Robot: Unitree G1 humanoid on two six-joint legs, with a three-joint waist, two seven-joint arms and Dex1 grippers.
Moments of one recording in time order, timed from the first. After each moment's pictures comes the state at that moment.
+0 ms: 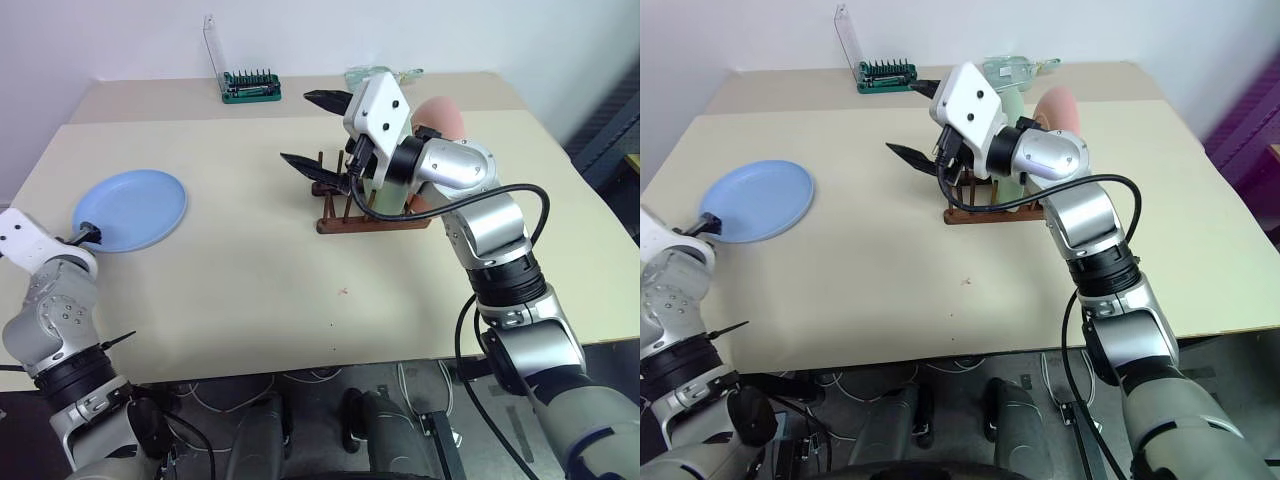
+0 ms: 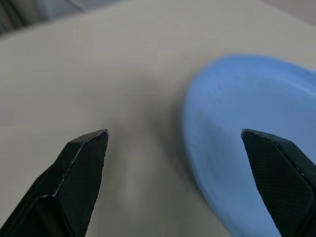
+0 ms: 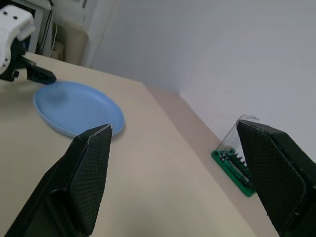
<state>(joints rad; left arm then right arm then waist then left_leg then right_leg) -0.47 0.35 0.74 -0.01 -0.47 0.83 0.29 -0.92 -0.38 0.22 0.03 0.21 0.22 0.74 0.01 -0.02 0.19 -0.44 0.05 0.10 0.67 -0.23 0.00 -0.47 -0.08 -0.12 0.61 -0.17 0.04</state>
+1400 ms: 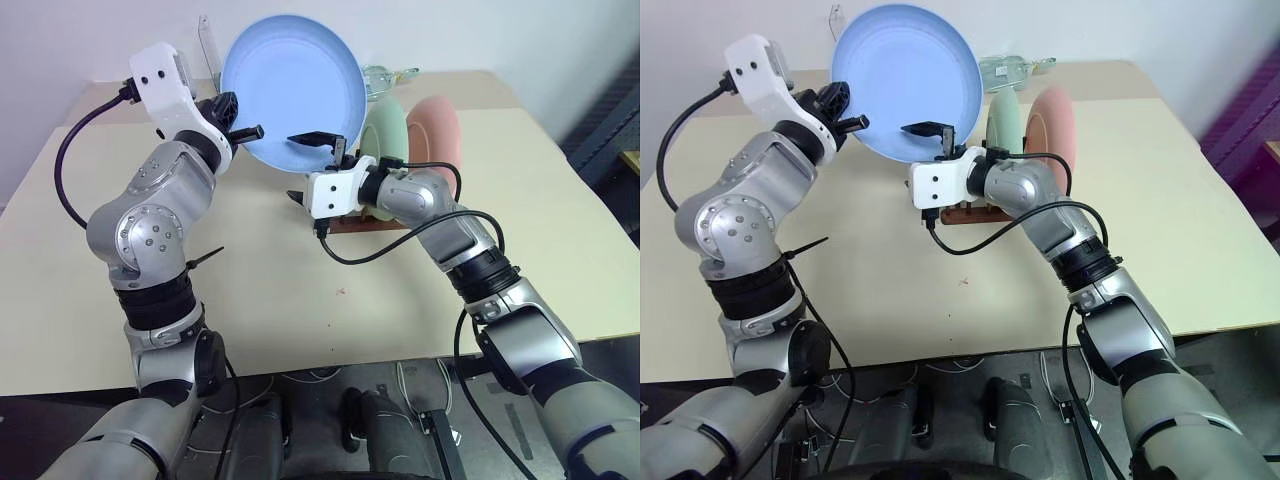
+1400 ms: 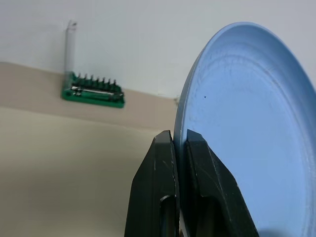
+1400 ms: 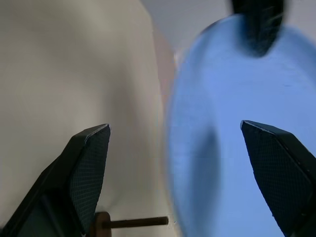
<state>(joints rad) -0.88 0.18 0.34 -0.29 -0.62 1.02 0.24 -0.98 -0.38 0.41 0.38 -0.40 -0.32 0.57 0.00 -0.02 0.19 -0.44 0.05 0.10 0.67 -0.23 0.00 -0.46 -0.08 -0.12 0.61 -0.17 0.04</state>
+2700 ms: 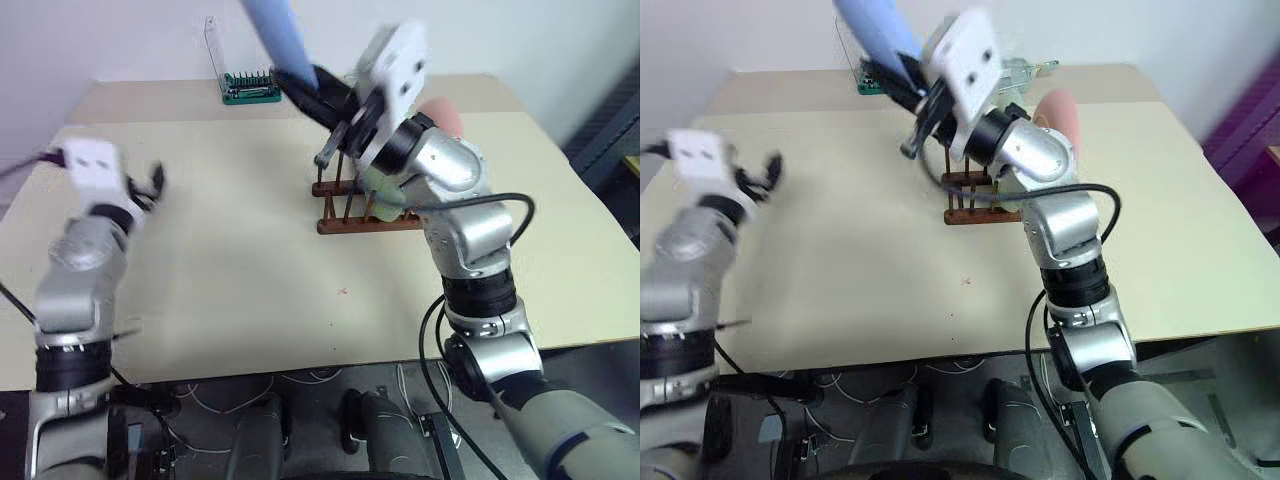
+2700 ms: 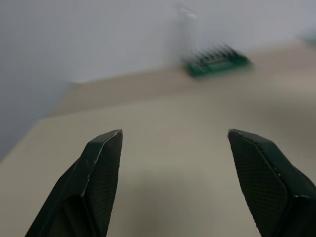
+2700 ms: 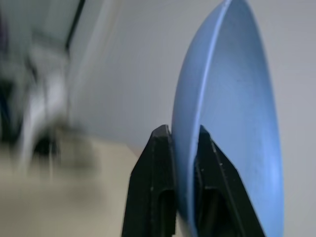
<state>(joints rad) -0.35 0.59 0.17 -0.14 -0.26 0.45 -0.17 -0.91 -0.16 0.04 -0.18 0.39 0.45 0.53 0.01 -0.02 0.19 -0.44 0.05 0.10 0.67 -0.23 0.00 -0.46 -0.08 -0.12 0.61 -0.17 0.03</state>
